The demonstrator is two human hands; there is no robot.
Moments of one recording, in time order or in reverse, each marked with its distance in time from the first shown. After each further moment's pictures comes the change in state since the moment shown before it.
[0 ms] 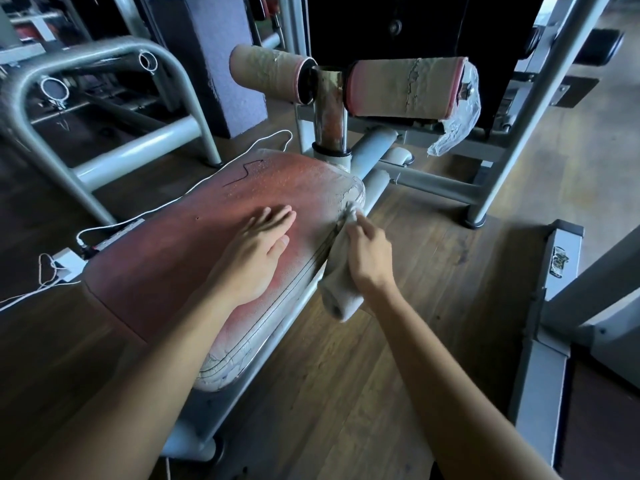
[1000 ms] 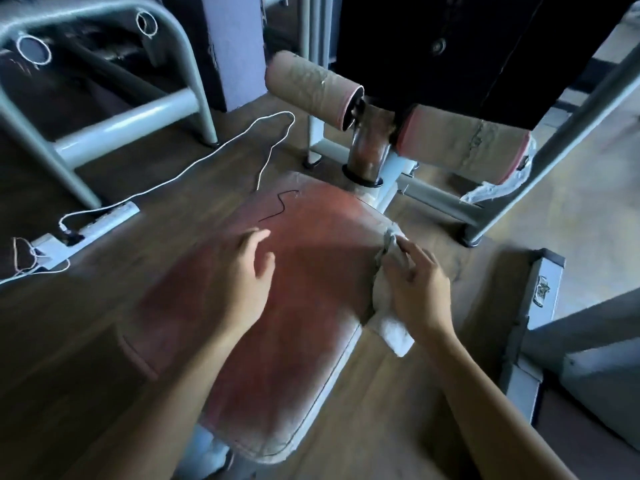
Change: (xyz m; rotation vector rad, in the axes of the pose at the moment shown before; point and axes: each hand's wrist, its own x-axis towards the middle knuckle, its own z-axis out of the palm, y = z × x) left_hand 0.024 -0.077 -0.042 -0.191 0.290 -0.307; right_hand 0.006 -0.066 0.007 -0.327 0.096 -0.100
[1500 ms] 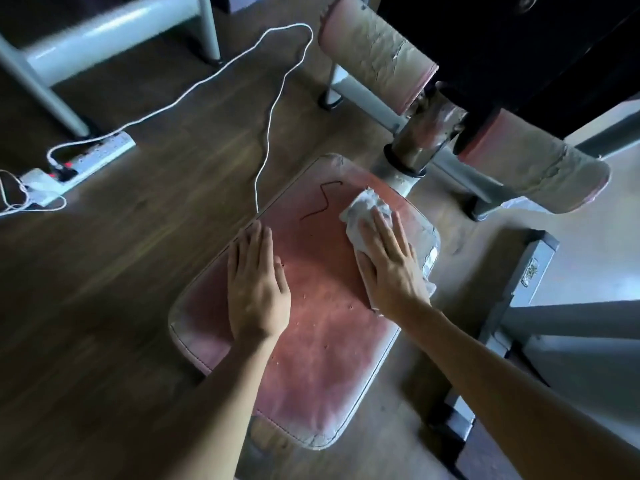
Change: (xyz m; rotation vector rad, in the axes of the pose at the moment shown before) left_hand 0.004 -0.036 -0.009 0.197 -0.019 -0.127; right_hand 0.037 -0.018 0.082 -0.610 -0.346 -0.534
